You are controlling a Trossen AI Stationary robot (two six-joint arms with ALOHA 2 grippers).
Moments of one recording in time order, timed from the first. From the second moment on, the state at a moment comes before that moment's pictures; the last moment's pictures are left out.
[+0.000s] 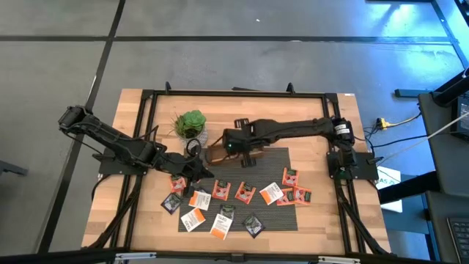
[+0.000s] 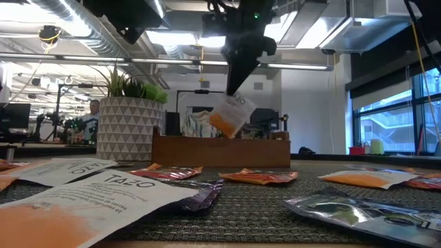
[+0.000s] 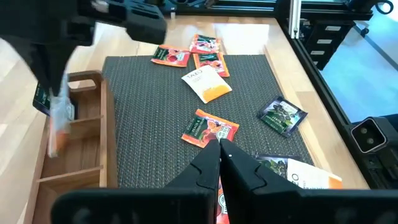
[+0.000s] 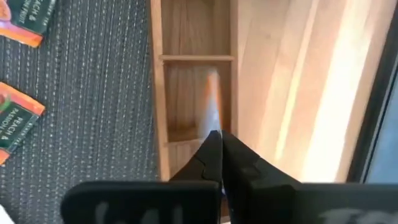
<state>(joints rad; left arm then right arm) -0.36 1.16 0.74 -0.11 -0.25 -0.22 0.01 2.02 1.83 -1.06 0.26 -0.27</state>
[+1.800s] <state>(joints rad) -0.36 1.16 0.74 -0.11 -0.25 -0.20 0.02 2.02 1.71 -0.87 0.38 -0.80</state>
